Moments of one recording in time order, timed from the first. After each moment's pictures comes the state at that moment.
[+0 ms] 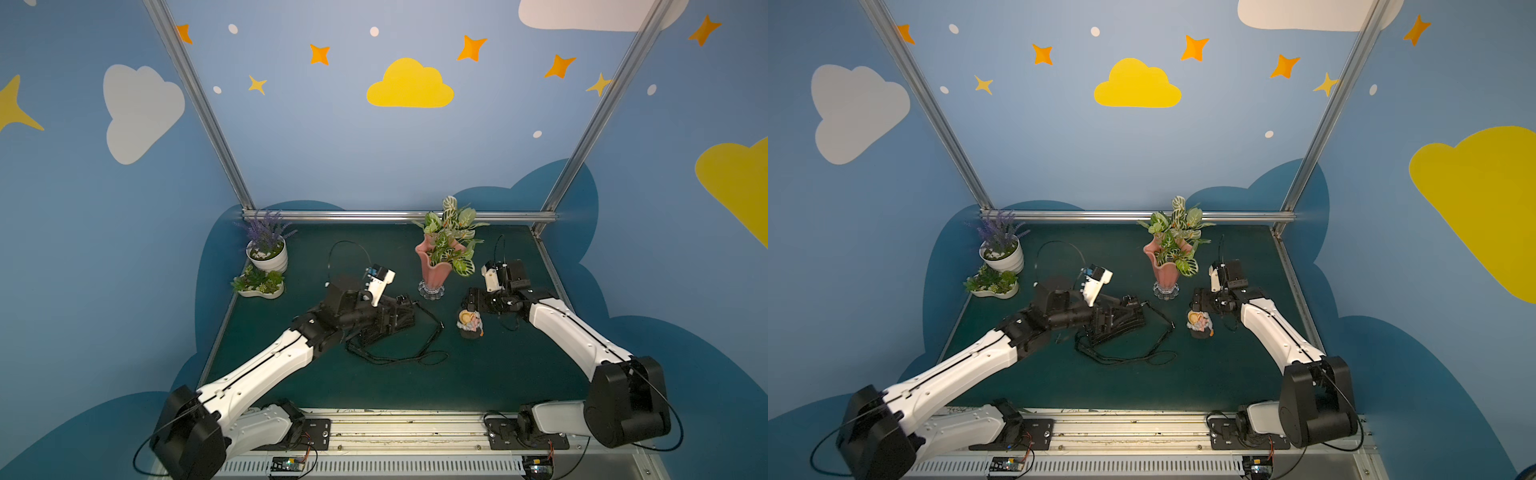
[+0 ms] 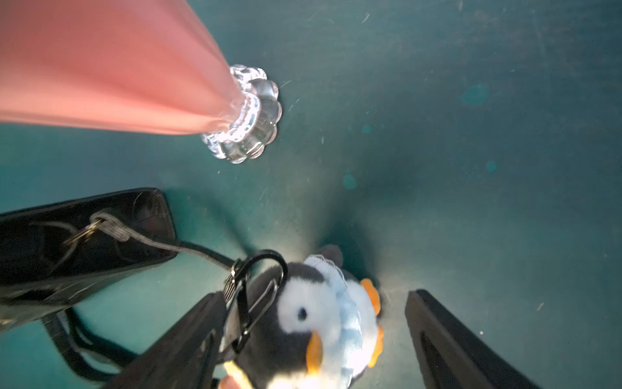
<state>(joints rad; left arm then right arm) -0.76 1.28 0.87 -0.01 0.41 -0.36 0.26 1.32 0.90 -0.57 -0.17 0.26</state>
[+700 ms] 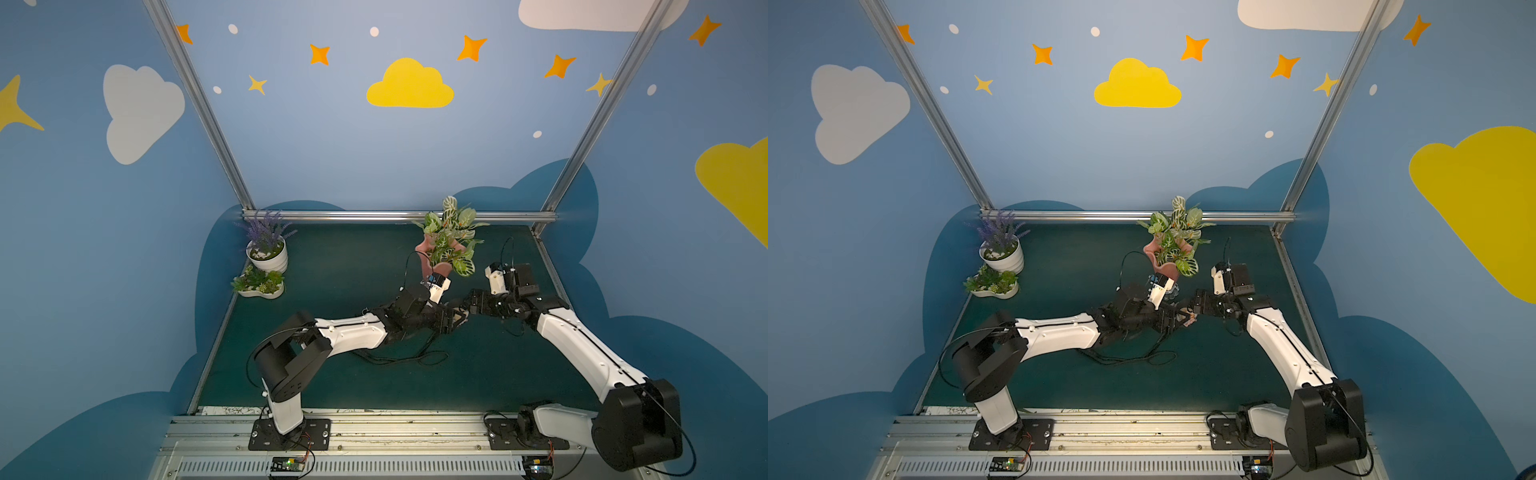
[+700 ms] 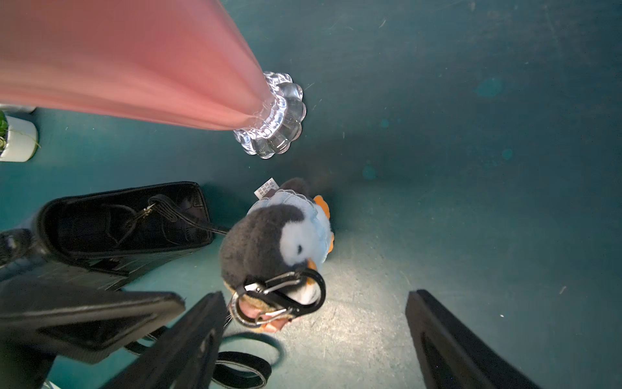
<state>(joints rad) -0.90 1.81 1.06 0.32 0.27 -0.51 0.25 1.25 0.88 -0.58 -0.22 0.30</state>
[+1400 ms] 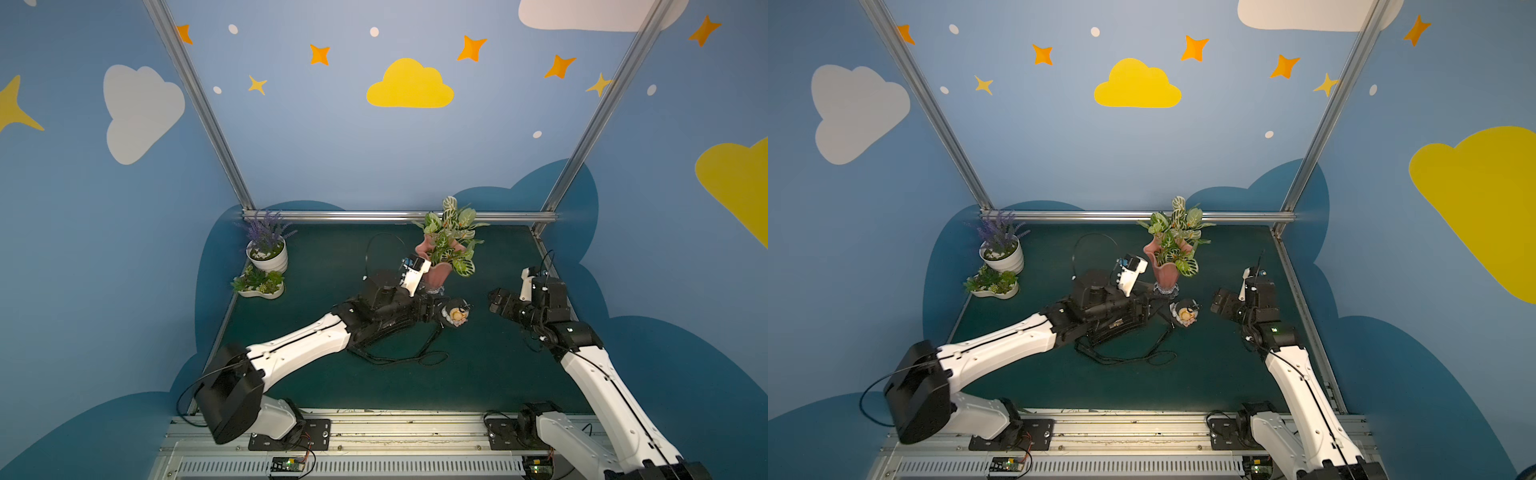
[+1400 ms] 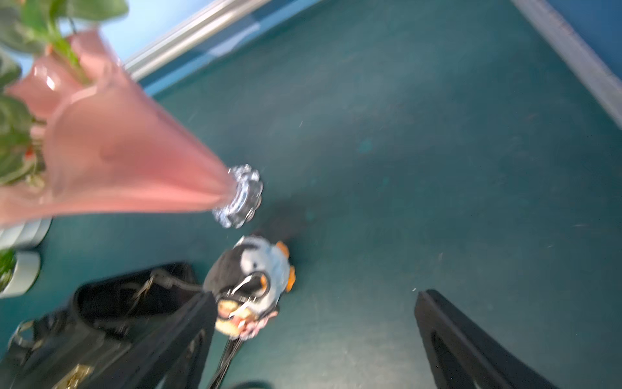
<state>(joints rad) -0.73 1.30 0.97 0.13 0.29 -0.34 0.11 0.92 0.78 -0.54 -0.01 0.44</state>
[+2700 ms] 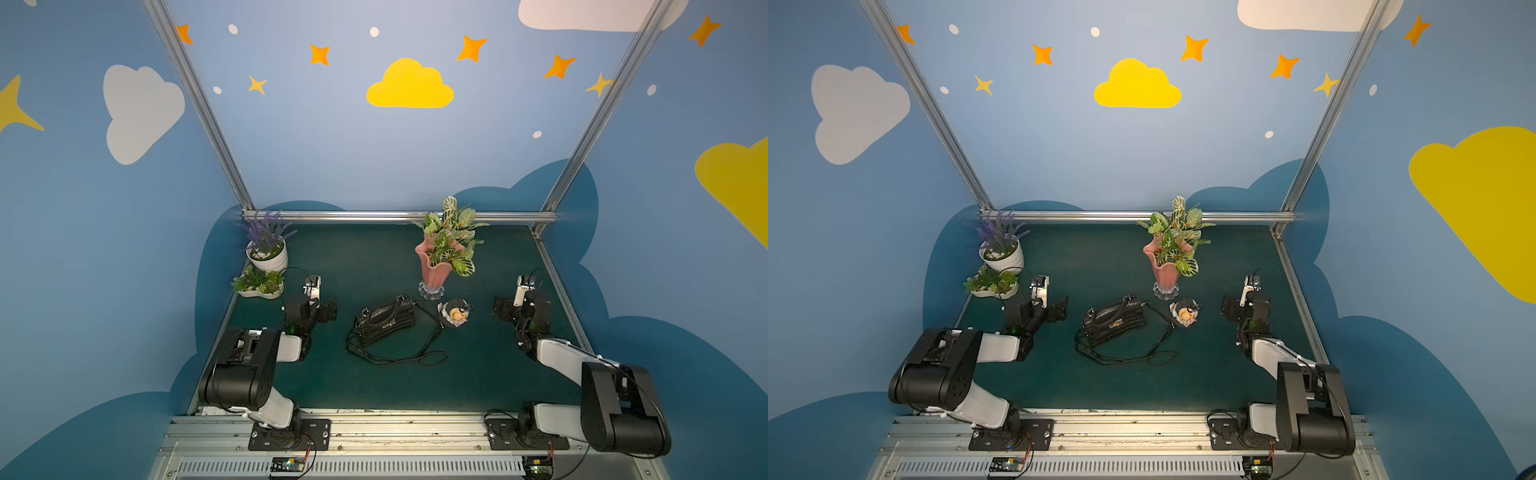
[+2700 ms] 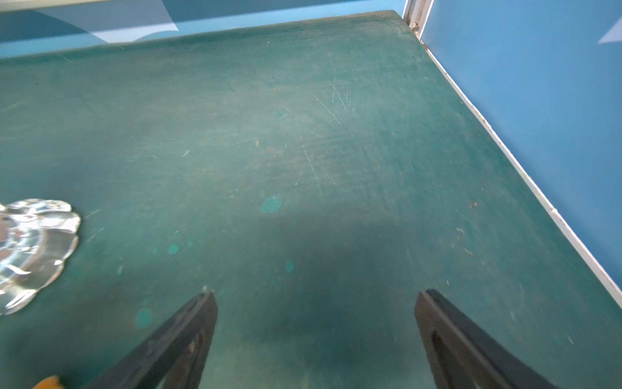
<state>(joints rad) -0.06 1.56 0.36 0.79 0.05 0.06 0.03 1.39 0.41 0.46 0.10 0.06</state>
